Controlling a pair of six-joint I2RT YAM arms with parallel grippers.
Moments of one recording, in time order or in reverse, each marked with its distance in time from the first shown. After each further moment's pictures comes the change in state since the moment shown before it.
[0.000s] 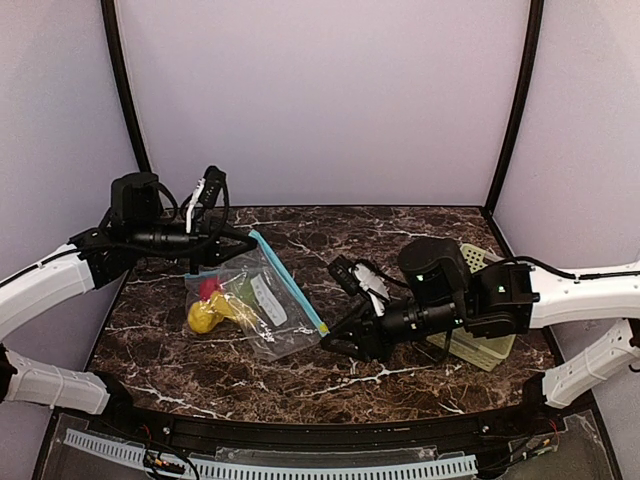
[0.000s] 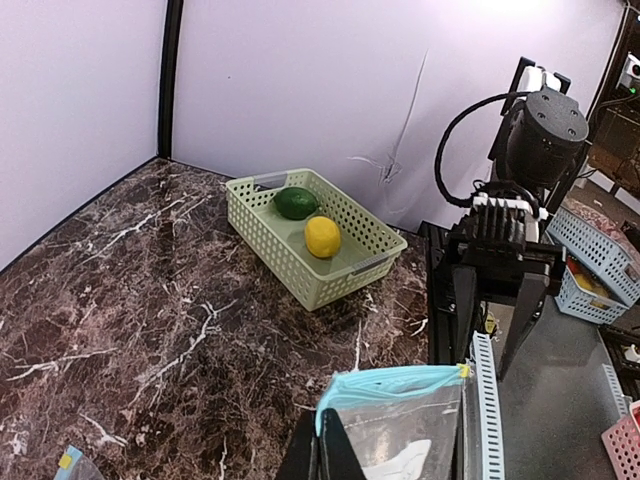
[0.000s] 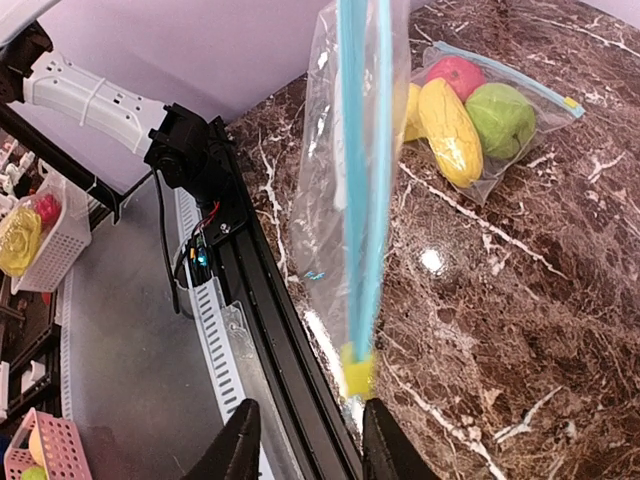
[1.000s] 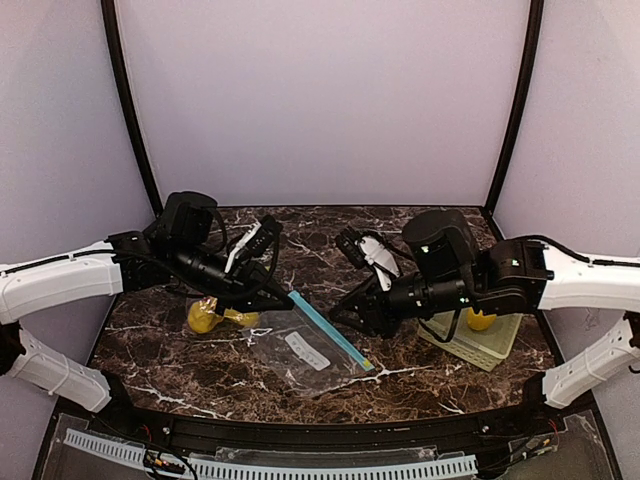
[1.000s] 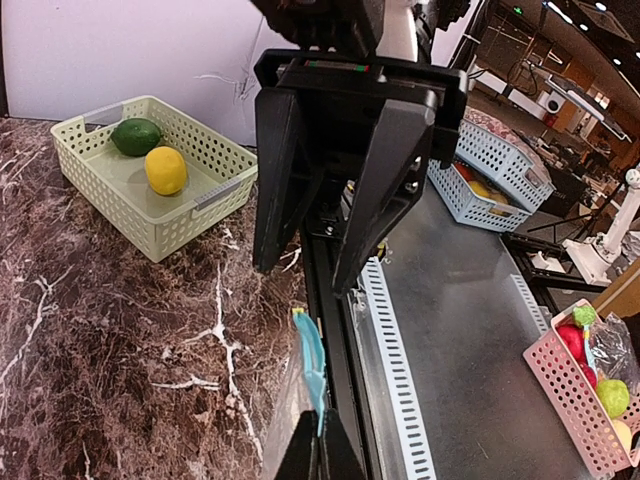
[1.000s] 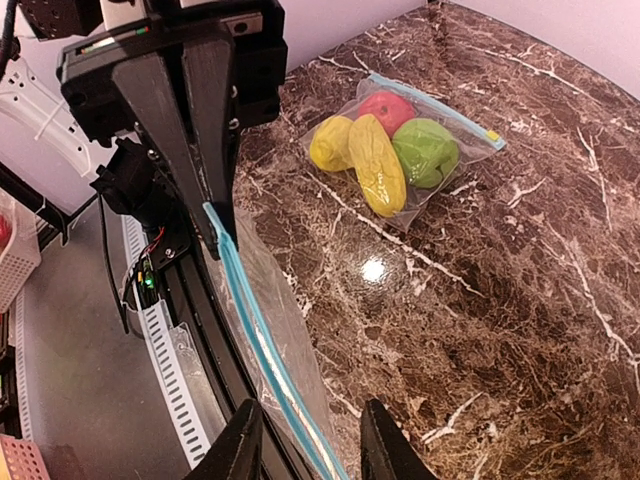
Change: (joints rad) left arm -0.248 0.162 0.048 -0.115 0.124 0.121; right arm -0.034 -0.010 0.143 -0.192 0.135 -0.072
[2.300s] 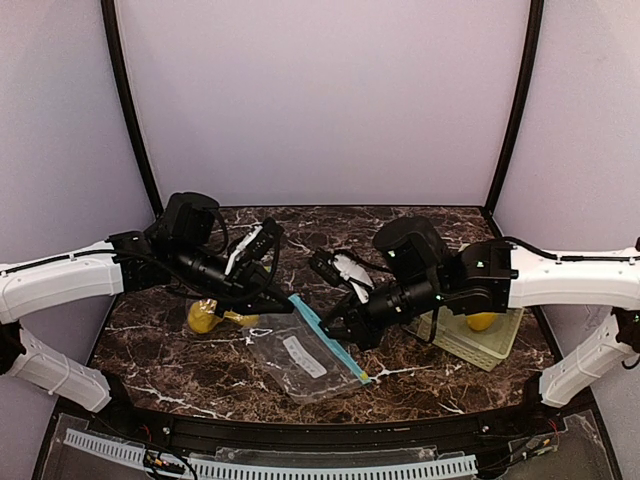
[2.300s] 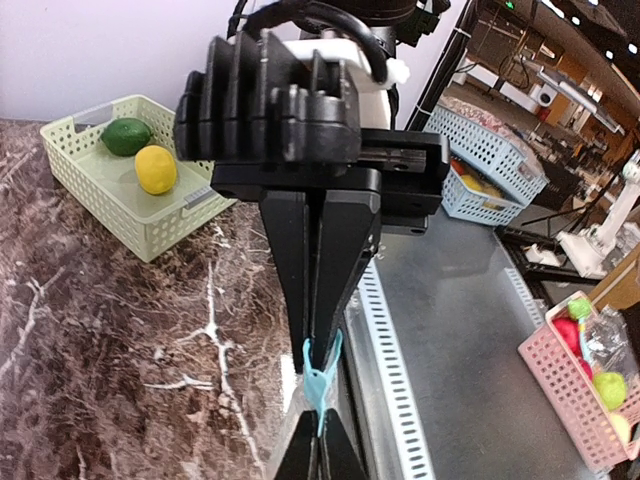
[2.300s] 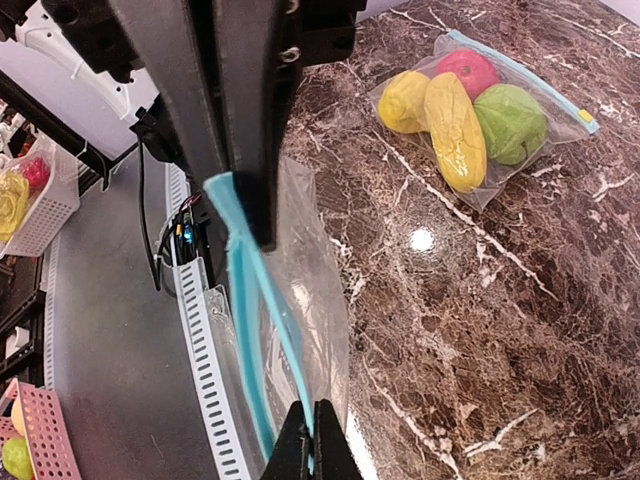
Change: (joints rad) left arm -0.008 0.003 0.004 -0.015 0.019 0.014; right arm -0.036 0.132 0.017 0.039 -0.240 -0.066
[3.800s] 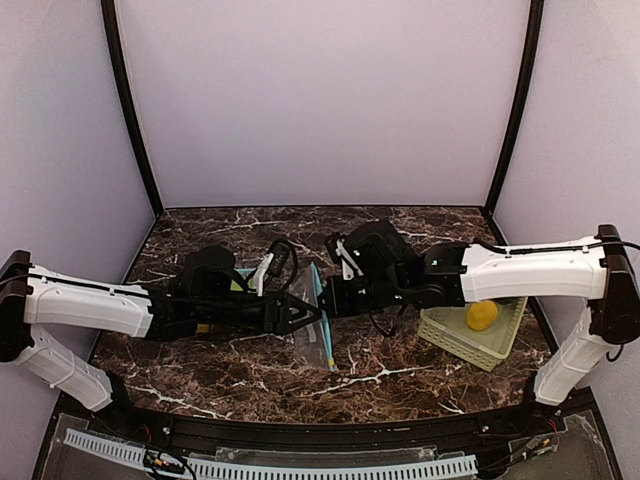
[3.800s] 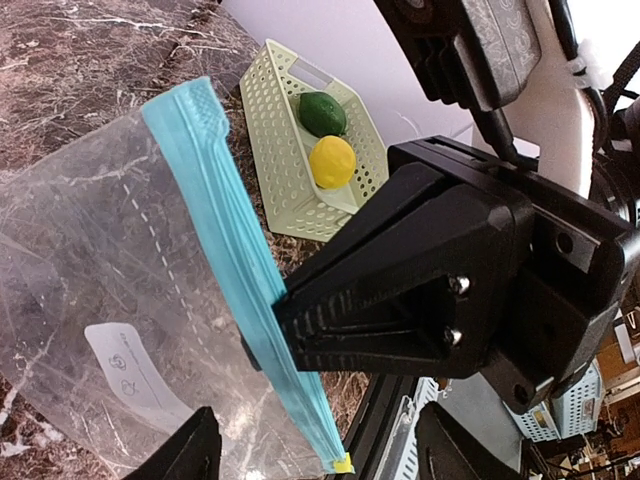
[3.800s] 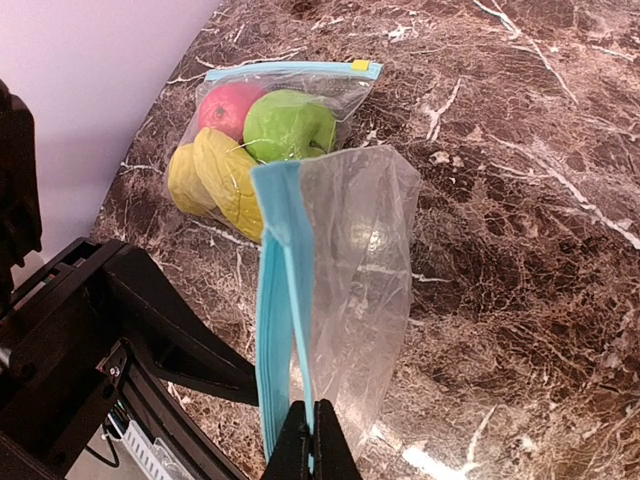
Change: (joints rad) left arm -0.144 0.097 -0.306 0.589 -0.583 -0.790; right arm -0.072 0.194 0.050 0.077 0.326 0.444
